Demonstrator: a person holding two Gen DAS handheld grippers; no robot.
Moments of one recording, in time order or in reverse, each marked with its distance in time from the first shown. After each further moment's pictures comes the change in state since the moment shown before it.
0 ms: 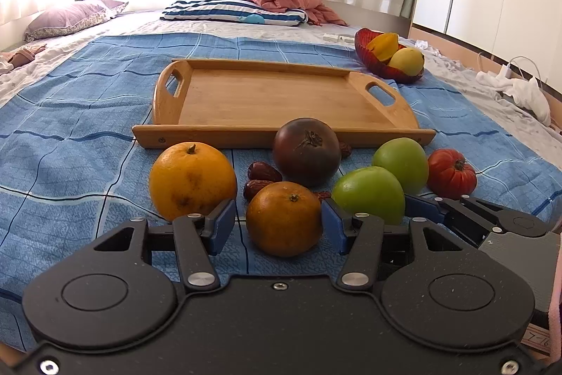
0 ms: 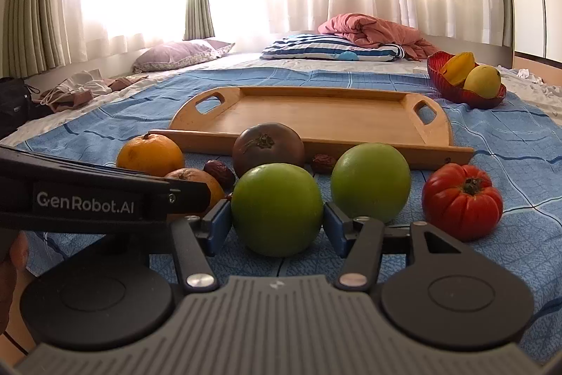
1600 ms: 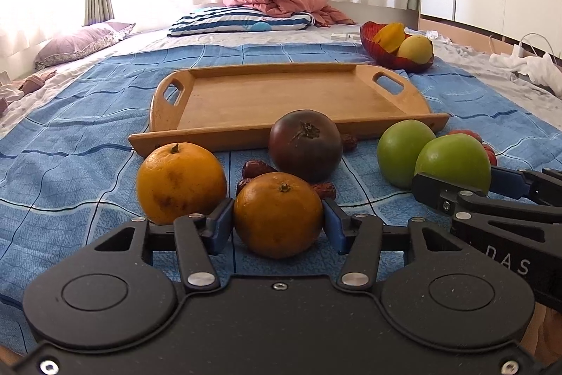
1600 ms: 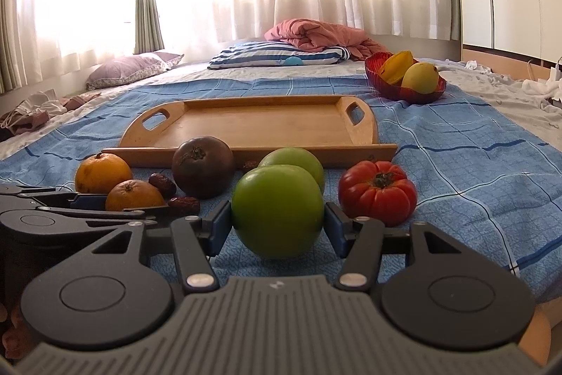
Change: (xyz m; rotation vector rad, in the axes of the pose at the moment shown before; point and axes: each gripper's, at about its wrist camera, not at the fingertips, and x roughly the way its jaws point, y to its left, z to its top) left arm 0.017 -0.027 -0.012 0.087 -0.035 0.094; right arm -0.037 -0.023 0.002 0.077 -0.026 -0.166
